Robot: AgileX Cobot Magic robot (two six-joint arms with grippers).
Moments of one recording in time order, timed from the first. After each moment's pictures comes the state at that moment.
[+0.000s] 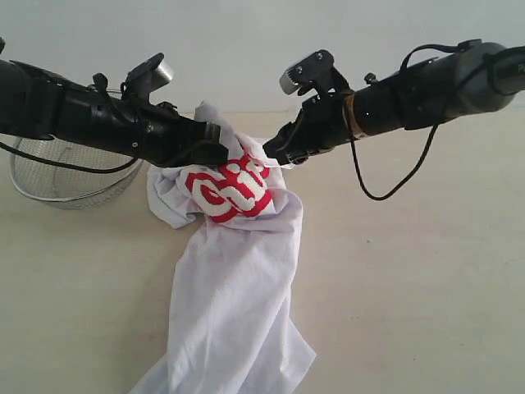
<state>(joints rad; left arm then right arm) -0.24 1.98 -1.21 -1.43 0.62 1.26 0.15 2.16 -1.47 -1.74 -0.53 1.39</state>
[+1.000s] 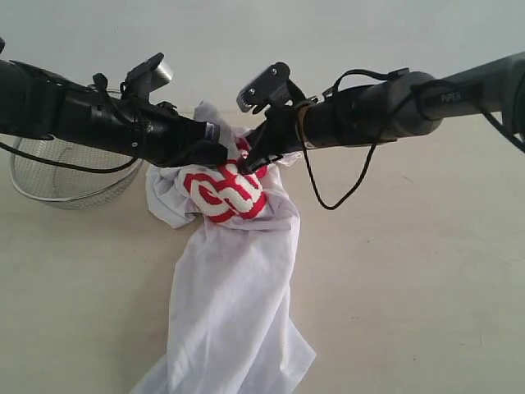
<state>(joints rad) -0.24 1.98 -1.21 -1.43 0.62 1.26 0.28 2.28 -1.58 -1.38 -0.26 0.98</state>
